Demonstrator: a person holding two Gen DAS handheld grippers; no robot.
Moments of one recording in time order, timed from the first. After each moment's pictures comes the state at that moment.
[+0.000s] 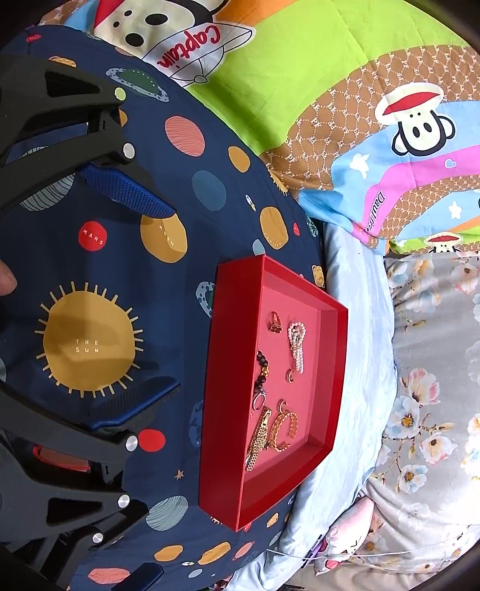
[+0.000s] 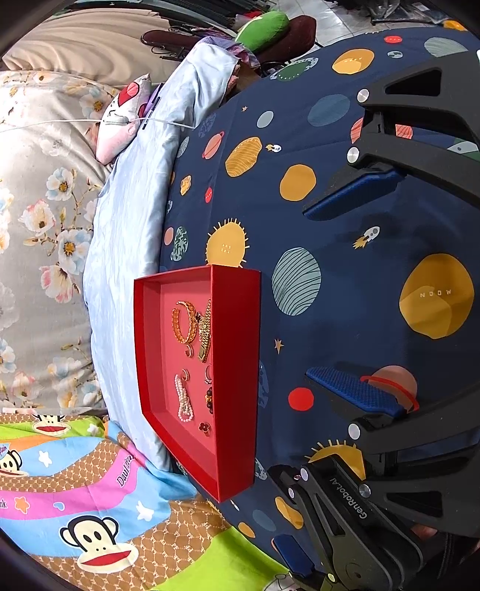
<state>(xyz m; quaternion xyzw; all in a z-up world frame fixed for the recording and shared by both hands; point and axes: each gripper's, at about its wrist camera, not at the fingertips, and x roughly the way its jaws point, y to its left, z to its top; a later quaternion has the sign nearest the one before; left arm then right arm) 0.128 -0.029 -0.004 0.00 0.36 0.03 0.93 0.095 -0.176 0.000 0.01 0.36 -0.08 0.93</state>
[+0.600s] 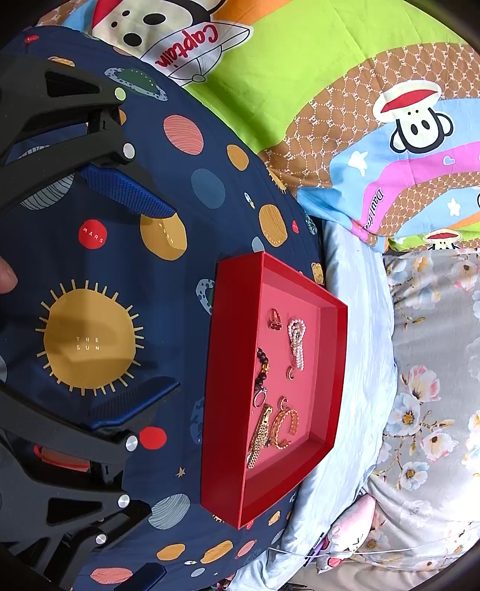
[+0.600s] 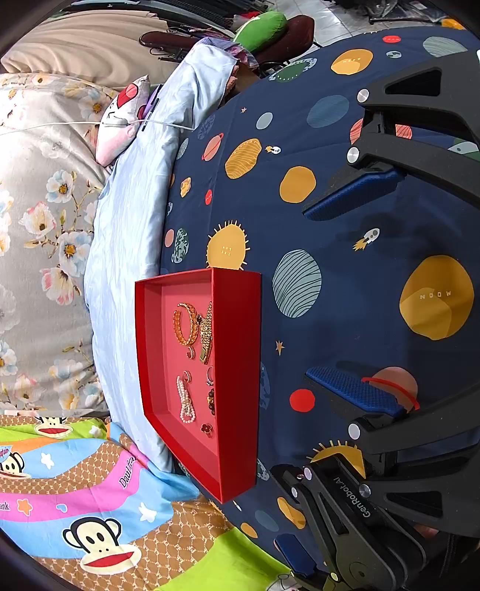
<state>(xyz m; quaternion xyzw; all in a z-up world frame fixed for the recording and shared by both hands) 0.126 -0.031 -0.003 0.01 0.35 0.03 0.93 0.094 -0.177 0.000 0.01 0.36 -0.08 0.93</state>
